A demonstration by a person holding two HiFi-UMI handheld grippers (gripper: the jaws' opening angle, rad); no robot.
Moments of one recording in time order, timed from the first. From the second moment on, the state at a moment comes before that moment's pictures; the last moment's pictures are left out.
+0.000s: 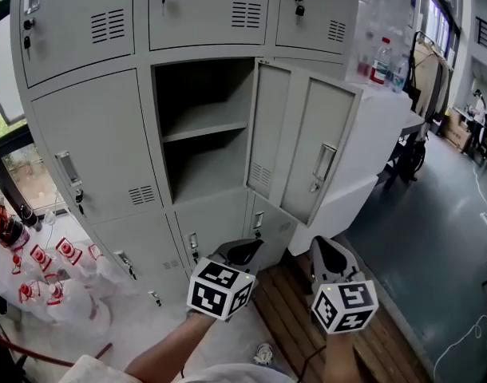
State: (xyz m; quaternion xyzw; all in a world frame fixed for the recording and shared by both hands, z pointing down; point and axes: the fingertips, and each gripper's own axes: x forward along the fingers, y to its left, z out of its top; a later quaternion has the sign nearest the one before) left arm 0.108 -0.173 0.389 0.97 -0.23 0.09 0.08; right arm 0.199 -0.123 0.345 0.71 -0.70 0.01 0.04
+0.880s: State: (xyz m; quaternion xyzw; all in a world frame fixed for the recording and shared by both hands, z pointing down) left arm 0.213 -0.244 0.385 0.94 -0.31 0.10 0.08; right arm 0.301 -0.209 0.316 0.61 -0.79 -0.01 0.01
